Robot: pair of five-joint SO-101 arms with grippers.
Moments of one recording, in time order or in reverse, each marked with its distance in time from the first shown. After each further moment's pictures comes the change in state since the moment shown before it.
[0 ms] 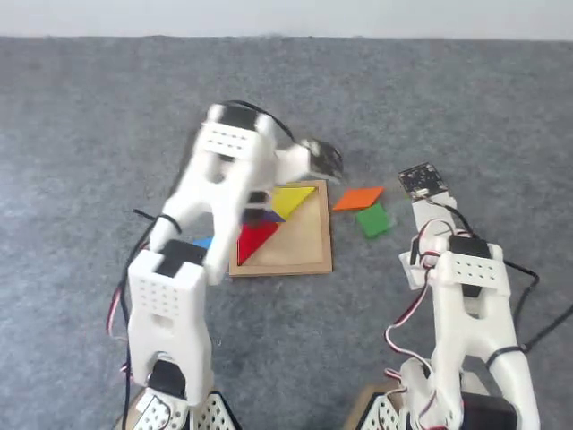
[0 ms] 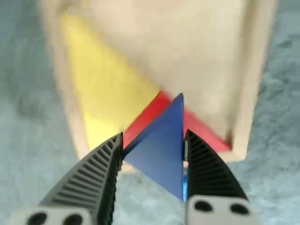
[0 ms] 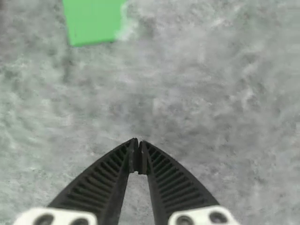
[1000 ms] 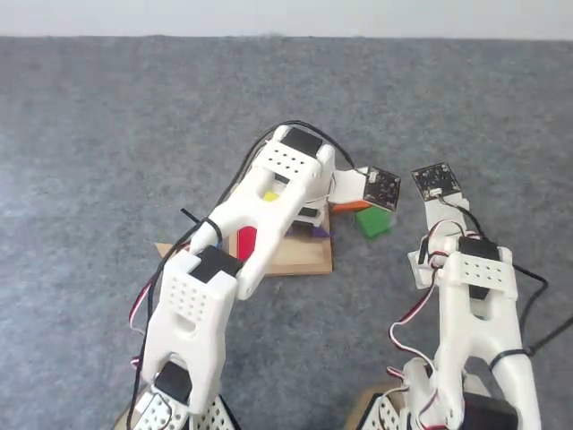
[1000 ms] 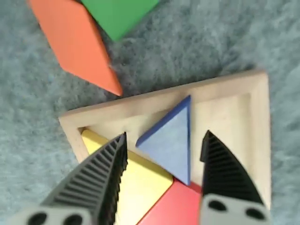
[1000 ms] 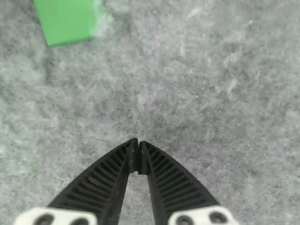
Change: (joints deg) left arm 12.4 3.9 -0.9 -9.8 3.3; right arm 2.1 0.0 0.0 -0.4 -0.4
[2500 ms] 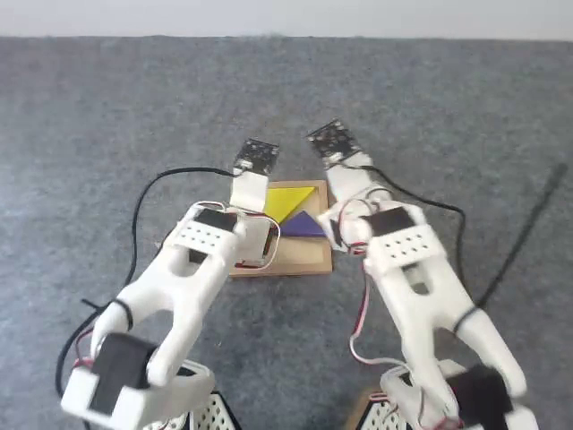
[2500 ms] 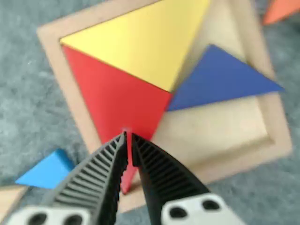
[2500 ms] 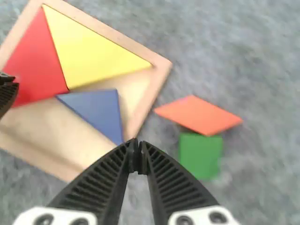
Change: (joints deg) left arm -11.5 -45.2 66.9 -35.9 74.8; right arm -31.0 10.7 -15.3 -9.3 -13.8
